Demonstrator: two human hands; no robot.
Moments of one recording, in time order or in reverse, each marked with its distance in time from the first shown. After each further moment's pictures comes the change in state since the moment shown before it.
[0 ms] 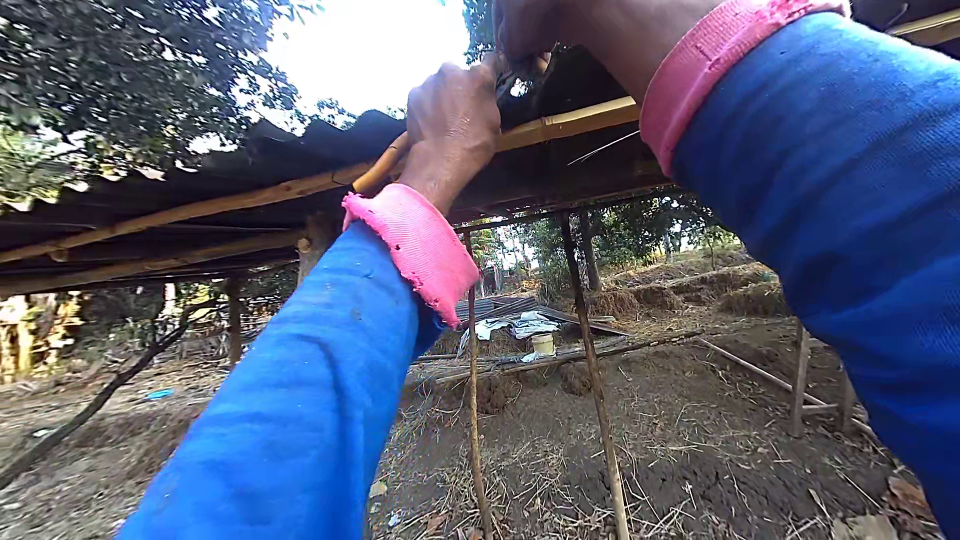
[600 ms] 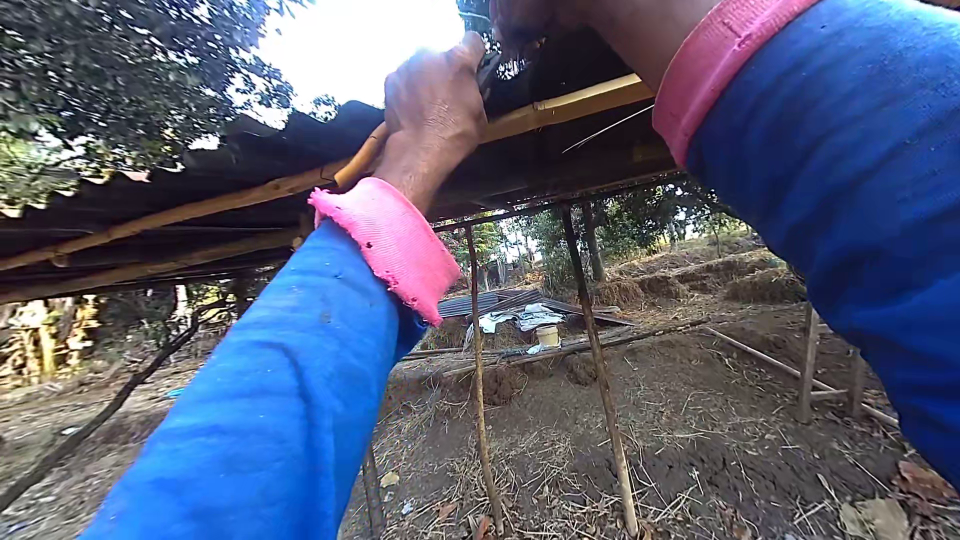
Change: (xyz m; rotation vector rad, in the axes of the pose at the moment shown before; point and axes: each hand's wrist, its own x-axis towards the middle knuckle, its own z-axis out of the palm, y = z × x) left_hand 0.003 -0.005 0.004 0.011 0.024 0.037; right_hand -0.002 0.026 0.005 0.353 -0.016 -0.029
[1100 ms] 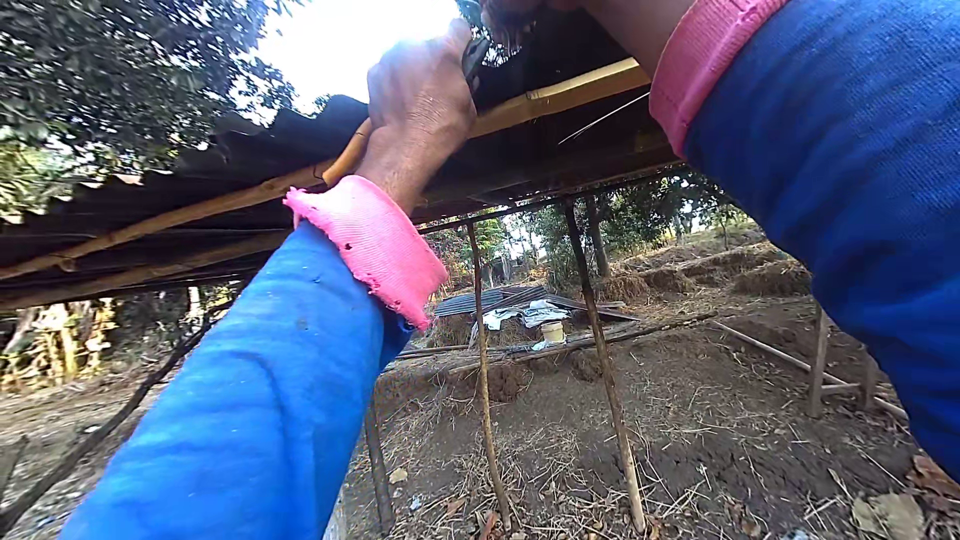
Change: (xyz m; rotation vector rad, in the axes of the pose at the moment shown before) left_hand 0.000 0.002 0.002 0.002 0.002 -0.013; right_hand -0.005 0.017 -0.003 0.040 -0.039 -0.141
